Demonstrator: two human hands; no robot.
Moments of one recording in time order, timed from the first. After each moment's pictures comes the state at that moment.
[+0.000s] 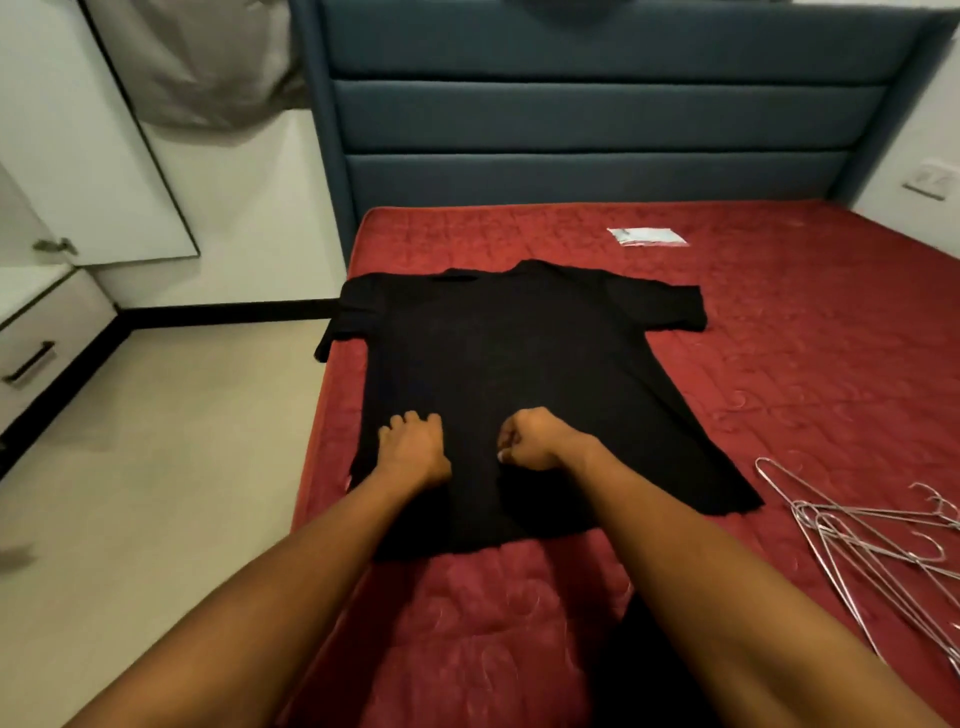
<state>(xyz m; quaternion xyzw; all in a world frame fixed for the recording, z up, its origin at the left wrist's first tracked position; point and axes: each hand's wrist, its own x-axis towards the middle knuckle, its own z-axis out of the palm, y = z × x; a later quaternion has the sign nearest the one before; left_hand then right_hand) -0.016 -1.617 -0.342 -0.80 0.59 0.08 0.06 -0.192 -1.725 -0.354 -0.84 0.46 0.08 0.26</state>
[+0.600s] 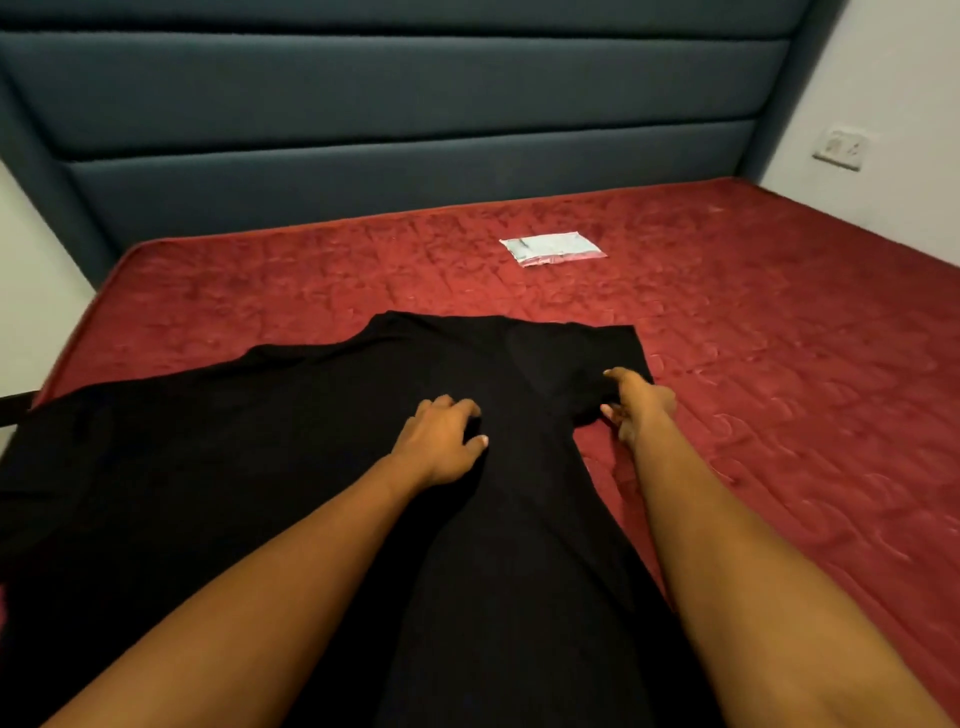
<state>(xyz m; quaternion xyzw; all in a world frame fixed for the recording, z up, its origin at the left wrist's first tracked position) -0.118 -2.059 -0.400 -0.64 0.74 0.18 -0.09 -0.385 -2.145 -0.416 -0.18 0.71 -0.52 0.45</state>
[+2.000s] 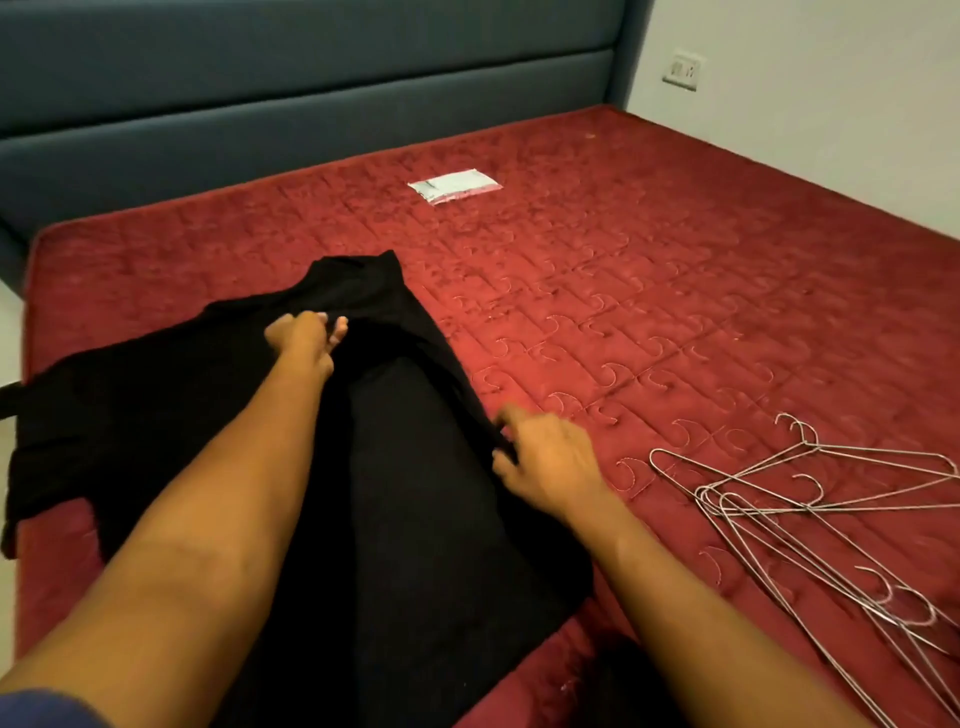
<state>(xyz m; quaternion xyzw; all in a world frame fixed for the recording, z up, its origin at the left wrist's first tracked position) -0.056 -2.002 -0.330 -0.58 0.13 0.48 -0.65 -0.317 -1.786 -0.331 -0.73 0.67 -0.07 0.07</state>
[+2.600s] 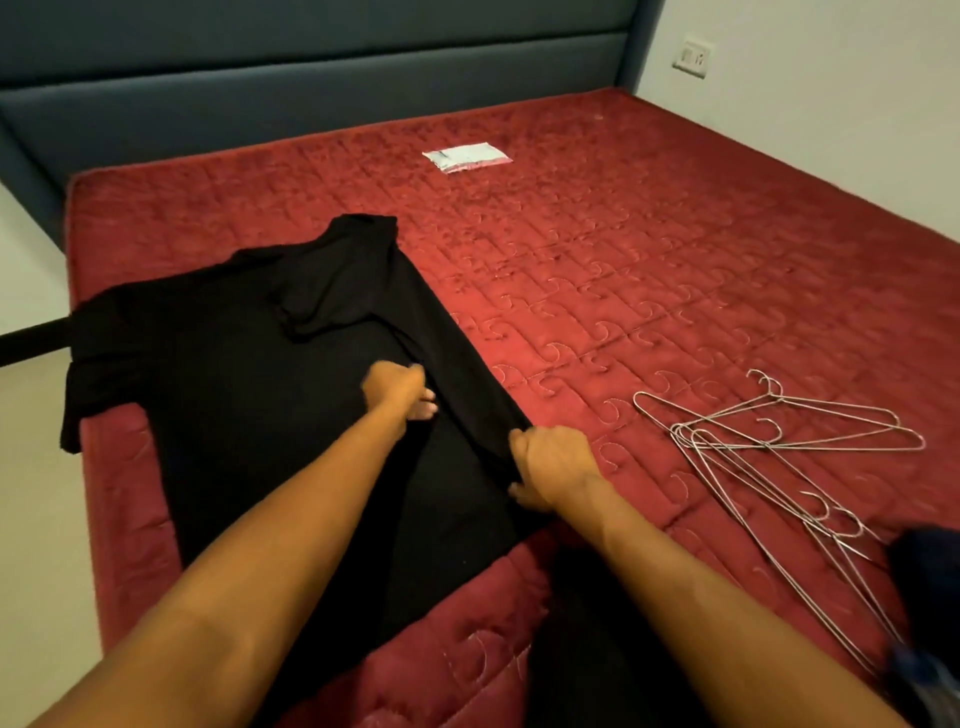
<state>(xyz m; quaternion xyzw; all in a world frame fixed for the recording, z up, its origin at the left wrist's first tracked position) -0.116 -1.826 -0.388 -0.71 0.34 0.51 -0.36 -0.298 -1.692 -0.343 -0.77 0.62 0.16 0.00</state>
